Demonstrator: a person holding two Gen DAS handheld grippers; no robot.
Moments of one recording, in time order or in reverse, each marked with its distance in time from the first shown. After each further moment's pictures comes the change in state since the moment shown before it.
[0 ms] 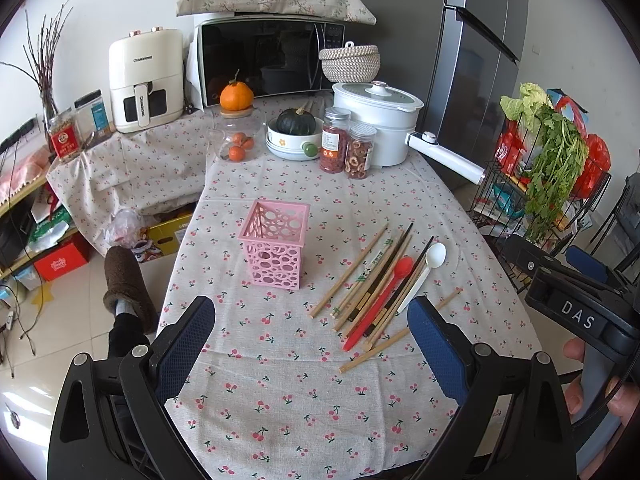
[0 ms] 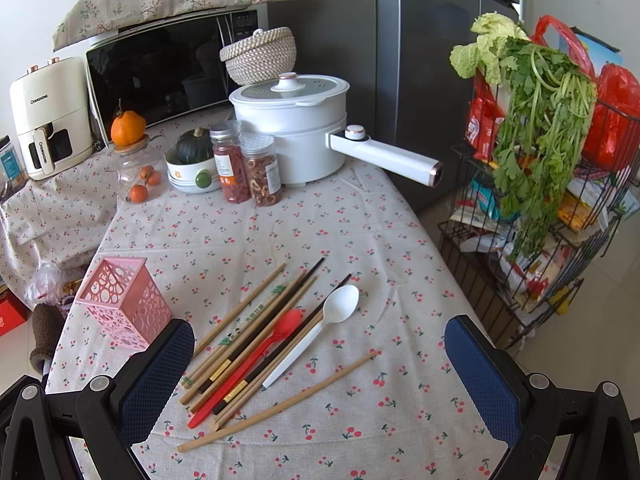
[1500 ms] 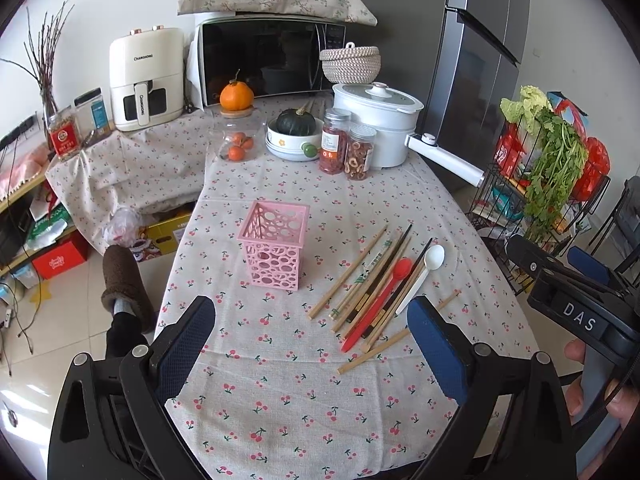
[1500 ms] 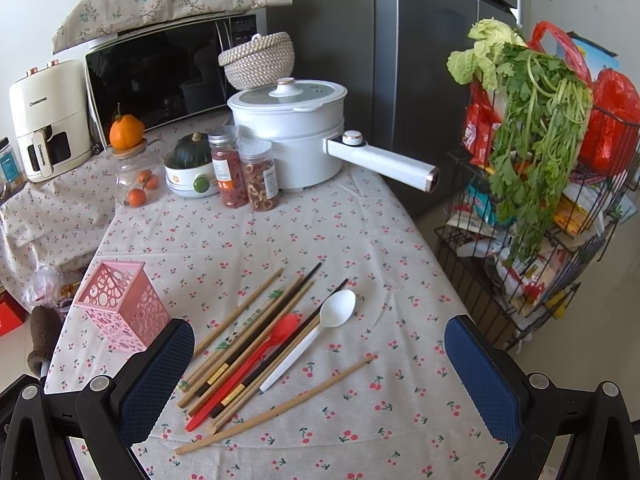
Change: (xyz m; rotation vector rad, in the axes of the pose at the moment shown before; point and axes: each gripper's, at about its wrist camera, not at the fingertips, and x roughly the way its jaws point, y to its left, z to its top) left arm 0.000 0.001 -0.001 0.000 0.001 -0.004; right arm -0.002 -0.004 0.003 0.000 -0.007 -0.005
